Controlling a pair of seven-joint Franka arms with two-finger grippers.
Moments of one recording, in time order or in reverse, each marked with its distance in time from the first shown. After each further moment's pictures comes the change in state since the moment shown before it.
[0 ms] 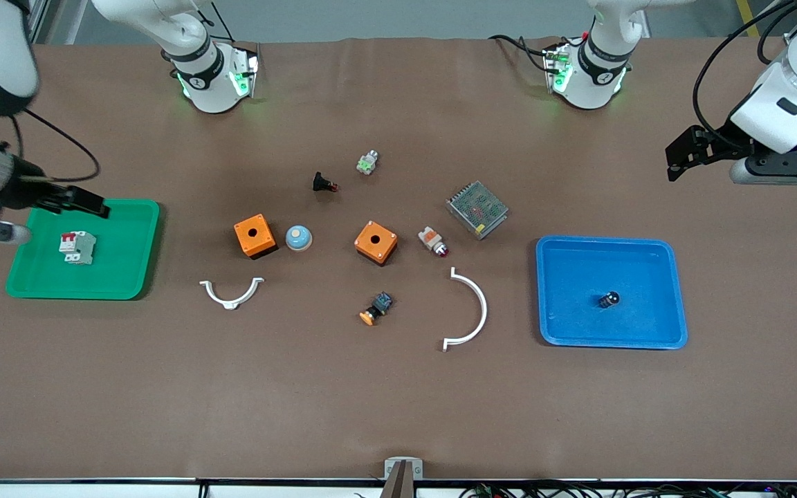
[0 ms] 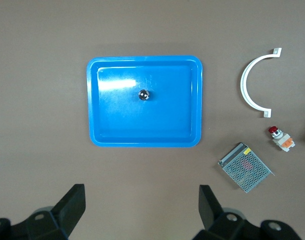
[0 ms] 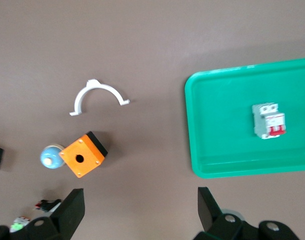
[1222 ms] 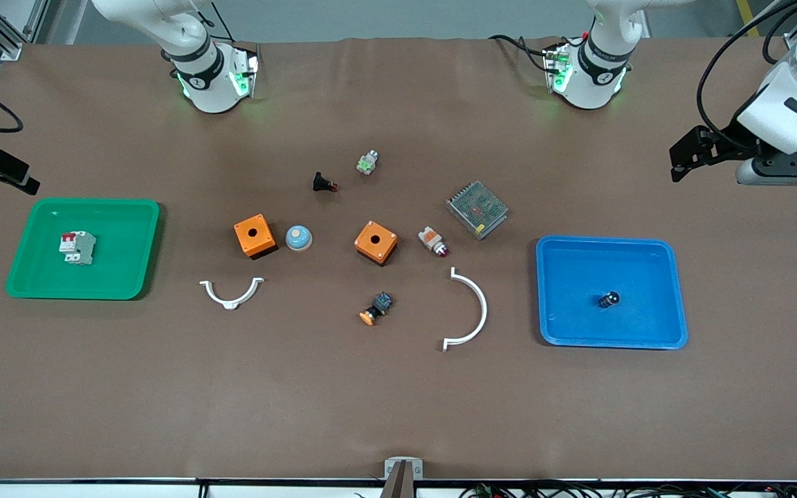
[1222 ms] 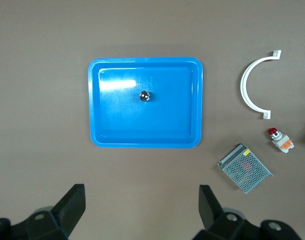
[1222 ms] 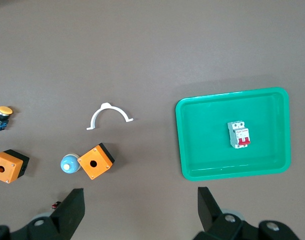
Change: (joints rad) left arm 0.005 0.011 0.000 0.023 0.000 -0.011 0.000; right arm -0.002 0.020 -0.007 0.279 -0.013 -0.174 0.000
